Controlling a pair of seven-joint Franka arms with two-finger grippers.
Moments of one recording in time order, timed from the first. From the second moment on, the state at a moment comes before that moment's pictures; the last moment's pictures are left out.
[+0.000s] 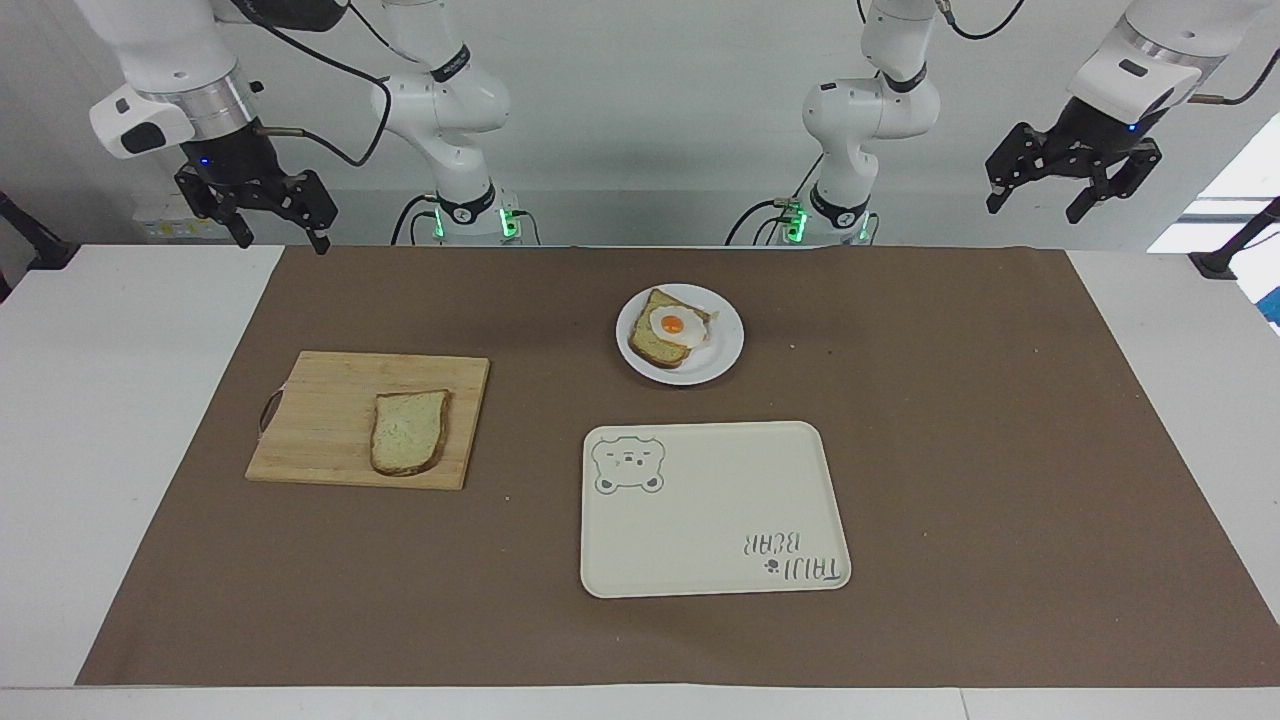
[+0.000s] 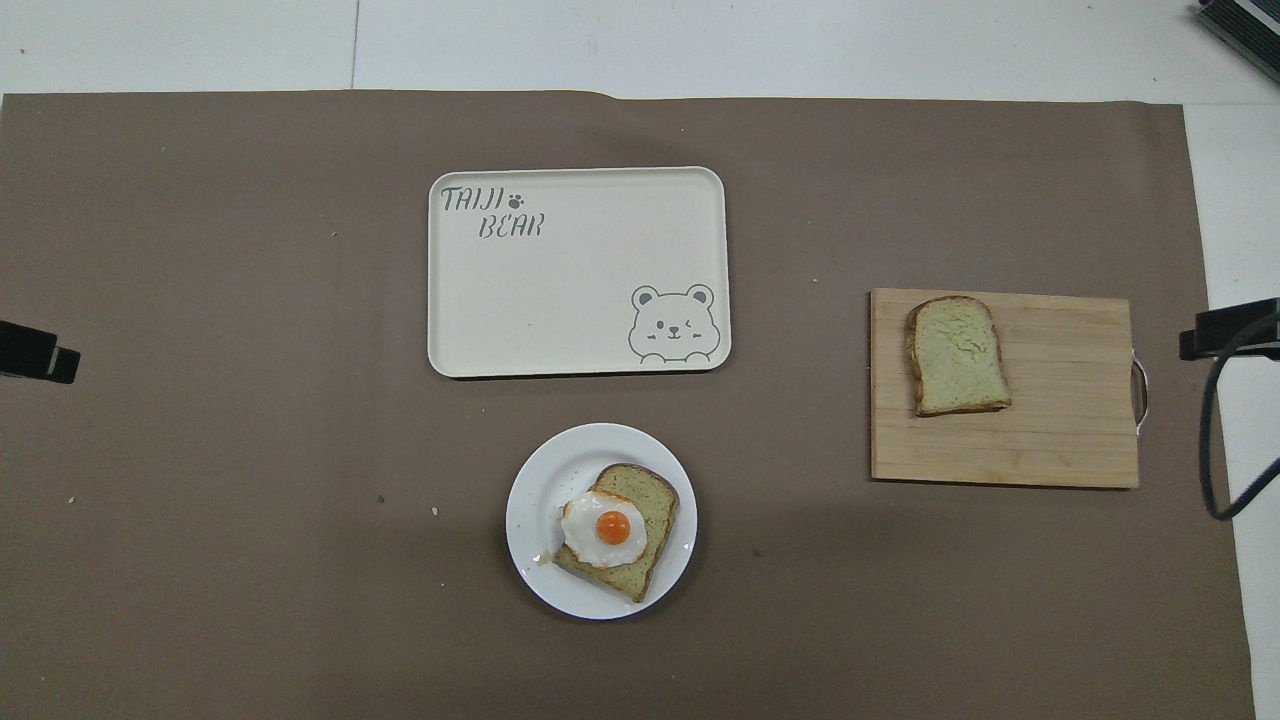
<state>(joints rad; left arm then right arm) -0.02 -0.01 -0.02 -1.37 -0.05 1.32 0.14 0.03 -0.08 -0.12 -1.61 -0.03 1.56 0.02</state>
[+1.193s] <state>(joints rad) -0.02 -0.01 -0.03 -1.37 -0.05 1.30 0.14 0.05 0.00 -0.11 -1.66 -0.02 1.75 0.02</state>
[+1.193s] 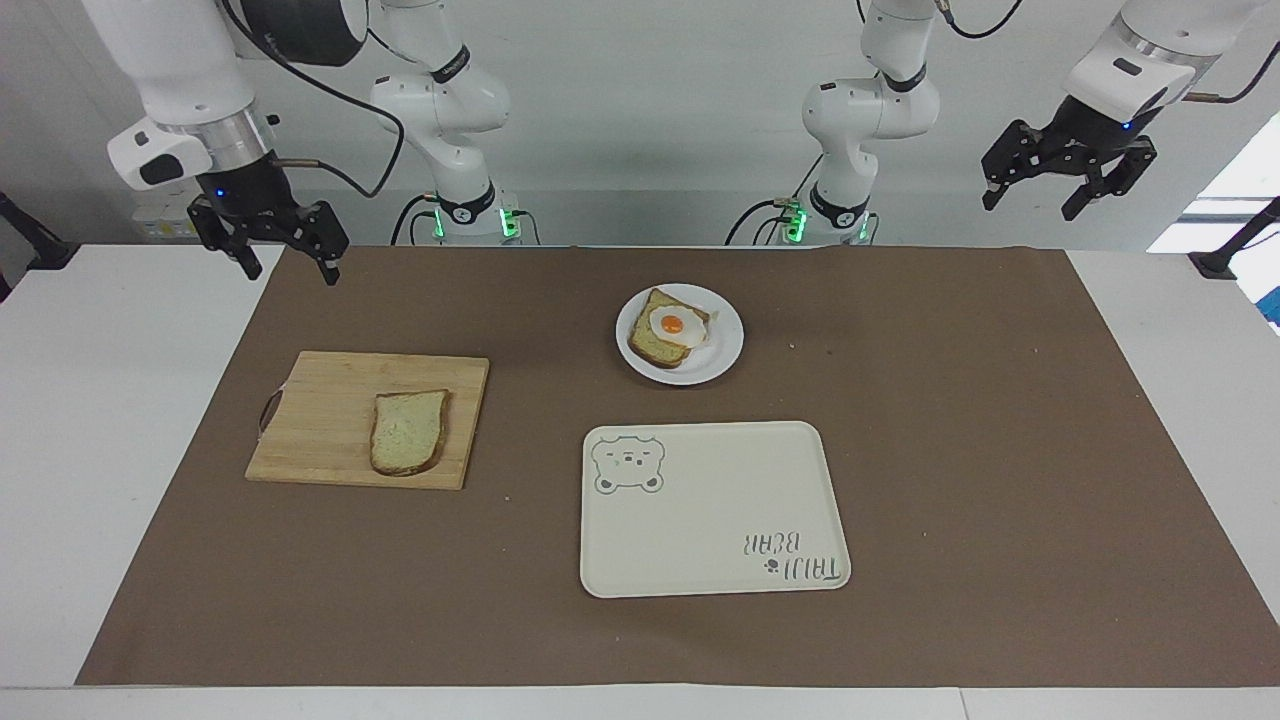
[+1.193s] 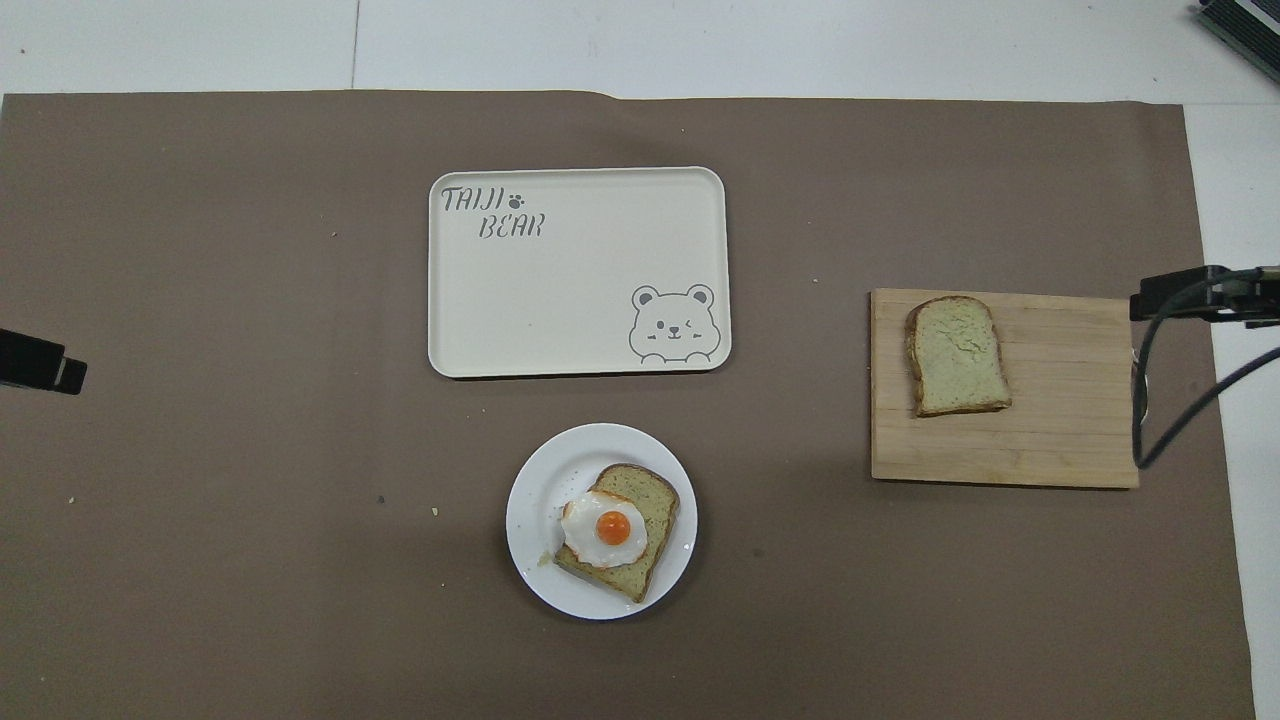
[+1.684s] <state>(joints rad) -0.02 -0.01 -0.04 -1.37 -0.05 1.28 0.14 0.04 0.23 -0.11 -1.70 -0.01 1.99 0.02</state>
